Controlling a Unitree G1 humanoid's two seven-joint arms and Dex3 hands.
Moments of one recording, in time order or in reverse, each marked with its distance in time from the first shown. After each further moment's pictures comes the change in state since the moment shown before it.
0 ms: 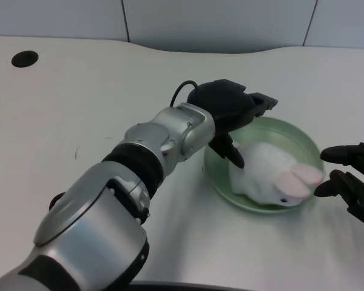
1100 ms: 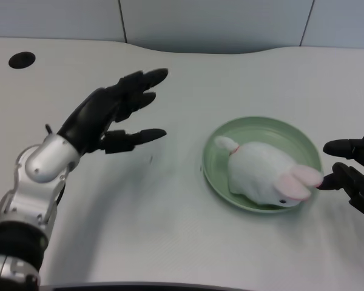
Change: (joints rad) left arm 0.563 0.317 0.590 -0.551 -0.731 -0.123 -0.465; right arm -0.032 -0.003 -0.010 0.013 -0.002 0.028 -0.023
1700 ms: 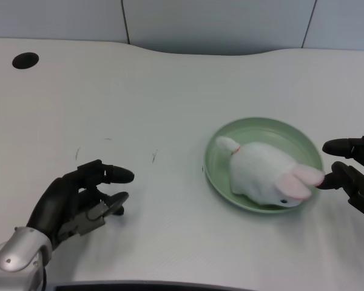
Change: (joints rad) left arm 0.432 -0.031 0.103 -0.372 -0.128 0.360 0.040; right arm -0.003 0.002 0.004 -0.006 -0.001 0.009 -0.008
